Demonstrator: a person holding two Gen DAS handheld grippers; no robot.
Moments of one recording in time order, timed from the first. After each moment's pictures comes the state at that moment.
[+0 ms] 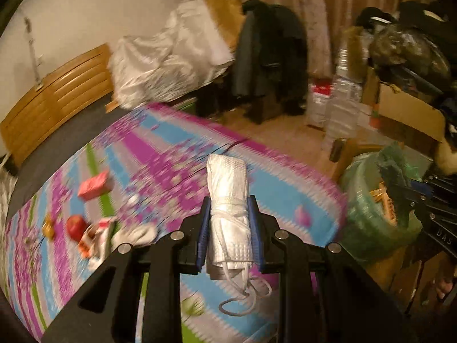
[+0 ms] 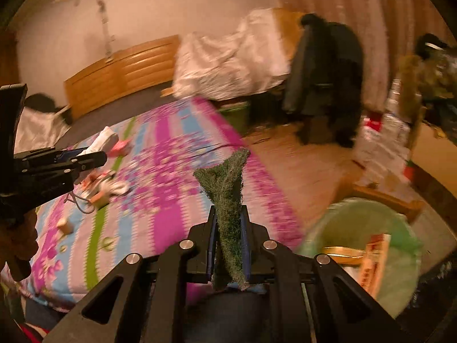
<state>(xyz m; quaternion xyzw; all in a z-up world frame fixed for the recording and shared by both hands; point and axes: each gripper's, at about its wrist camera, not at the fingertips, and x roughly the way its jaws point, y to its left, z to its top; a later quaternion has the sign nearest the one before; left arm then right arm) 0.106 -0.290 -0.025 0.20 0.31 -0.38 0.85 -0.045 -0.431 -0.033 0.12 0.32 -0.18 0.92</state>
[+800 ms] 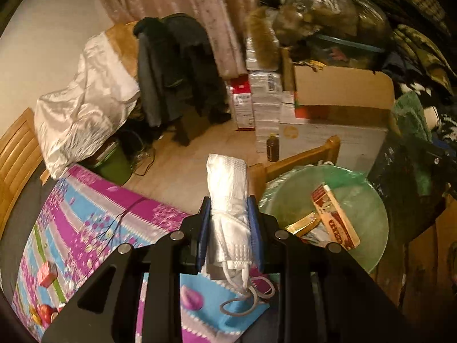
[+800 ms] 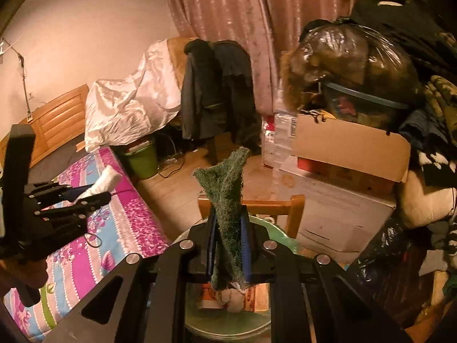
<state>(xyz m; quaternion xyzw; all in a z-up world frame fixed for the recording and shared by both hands) 0.010 -0.486 -0.031 0.29 0.25 -0.51 0.77 -0.202 -0.576 -0.005 0.17 0.24 -0.38 0.87</state>
